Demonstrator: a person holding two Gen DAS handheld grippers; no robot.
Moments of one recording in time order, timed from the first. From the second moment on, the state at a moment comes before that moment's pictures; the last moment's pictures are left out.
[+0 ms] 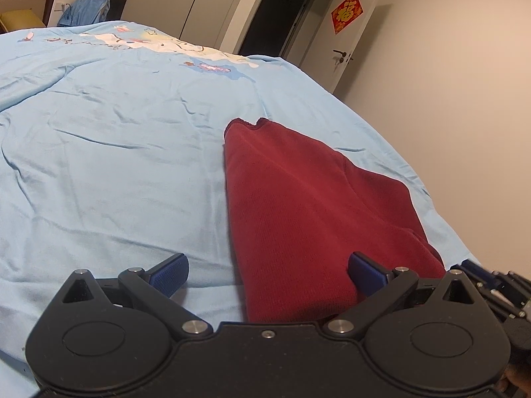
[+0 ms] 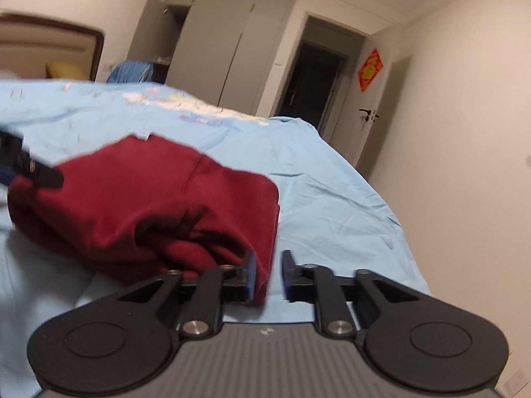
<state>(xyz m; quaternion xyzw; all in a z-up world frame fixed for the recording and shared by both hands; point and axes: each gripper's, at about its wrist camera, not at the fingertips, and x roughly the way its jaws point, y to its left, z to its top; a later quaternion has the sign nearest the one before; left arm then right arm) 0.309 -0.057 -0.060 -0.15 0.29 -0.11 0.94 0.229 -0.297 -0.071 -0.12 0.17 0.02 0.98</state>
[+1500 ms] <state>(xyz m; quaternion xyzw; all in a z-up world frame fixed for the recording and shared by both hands) 0.353 -0.060 -0.049 -0.12 0.29 -0.11 0.94 0.305 -0.357 -0.072 0.16 0.19 0.04 0.97</state>
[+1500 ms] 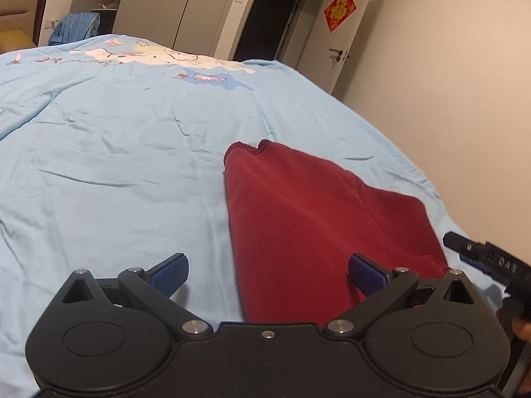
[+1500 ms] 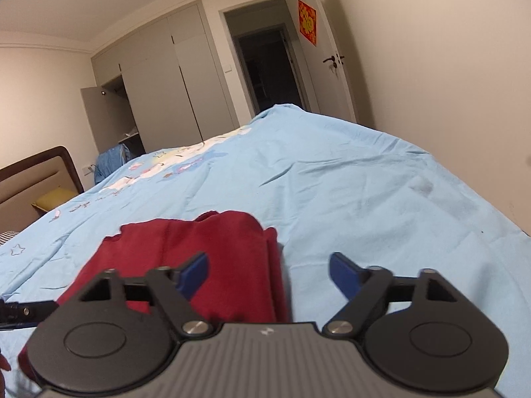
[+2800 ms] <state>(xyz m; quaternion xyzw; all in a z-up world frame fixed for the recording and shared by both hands) 0.375 -0.064 -0.033 -0.06 0.34 -0.09 0.93 0.332 -0.347 -0.110 0.17 0.20 0.09 0.96</state>
